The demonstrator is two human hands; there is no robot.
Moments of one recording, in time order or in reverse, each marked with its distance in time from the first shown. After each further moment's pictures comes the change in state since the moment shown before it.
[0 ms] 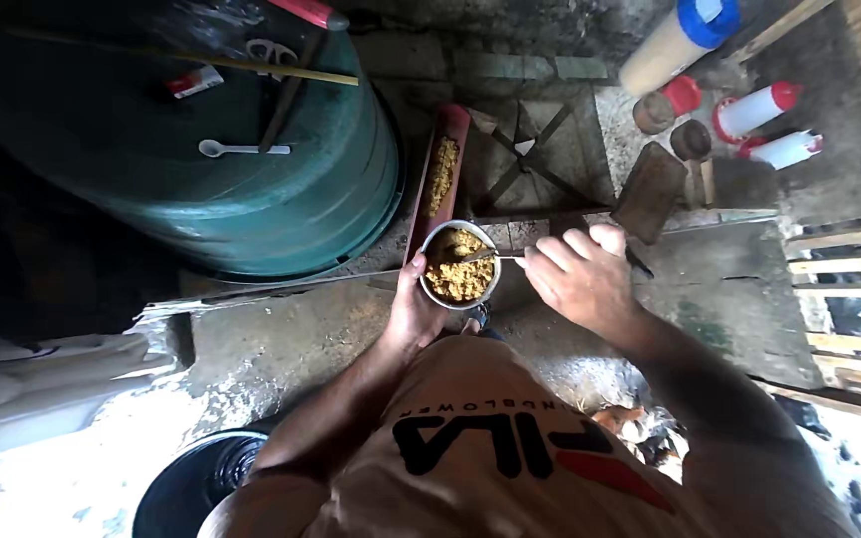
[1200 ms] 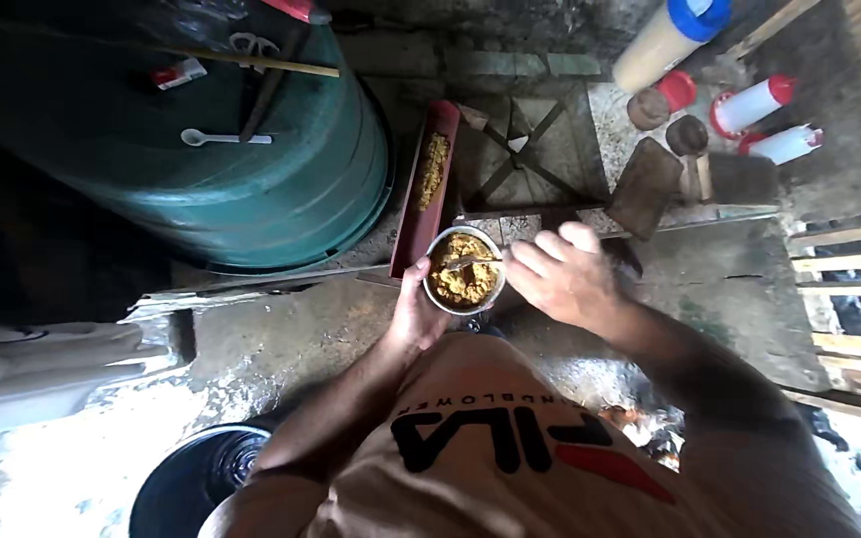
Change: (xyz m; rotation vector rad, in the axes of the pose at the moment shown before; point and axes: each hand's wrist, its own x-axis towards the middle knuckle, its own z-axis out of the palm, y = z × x) left_hand -0.011 -0.033 0.020 -0.011 -0.002 -0.064; right_hand -0.017 0.011 -0.012 0.094 0.053 -0.152
